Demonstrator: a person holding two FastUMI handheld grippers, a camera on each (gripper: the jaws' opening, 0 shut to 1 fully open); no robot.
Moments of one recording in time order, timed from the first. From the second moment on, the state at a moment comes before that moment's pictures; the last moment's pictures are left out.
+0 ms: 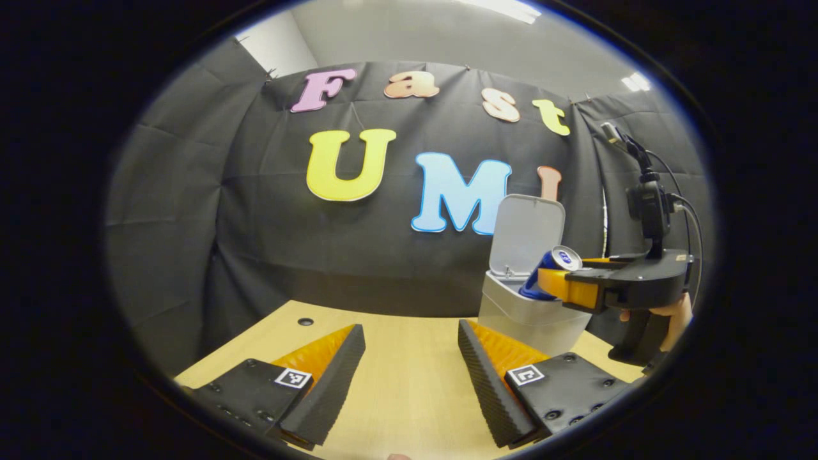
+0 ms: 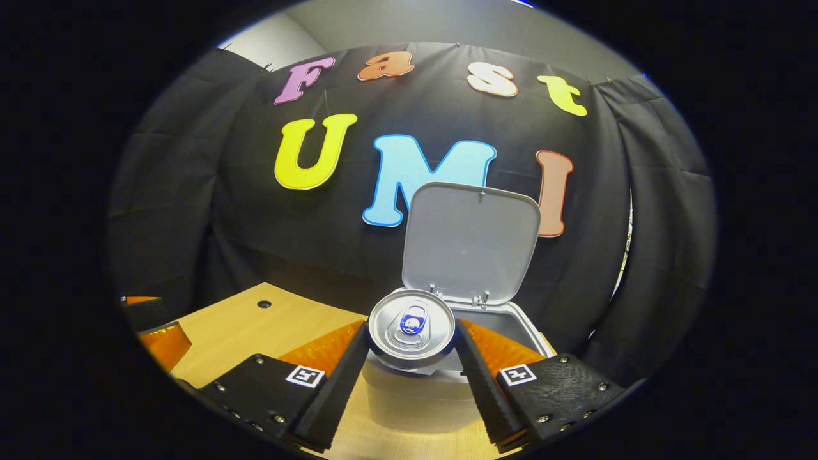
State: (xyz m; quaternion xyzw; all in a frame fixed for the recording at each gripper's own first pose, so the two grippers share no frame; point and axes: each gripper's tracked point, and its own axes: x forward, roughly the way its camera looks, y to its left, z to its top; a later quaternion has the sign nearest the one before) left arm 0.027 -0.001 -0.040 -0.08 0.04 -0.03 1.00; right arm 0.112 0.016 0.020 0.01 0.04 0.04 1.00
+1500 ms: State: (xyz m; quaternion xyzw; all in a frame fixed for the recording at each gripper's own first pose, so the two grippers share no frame) left arm 0.045 0.016 -0.032 -0.08 0.03 -0.04 1.00; right arm 0.147 -0.023 0.089 0.01 0.00 0.00 1.00
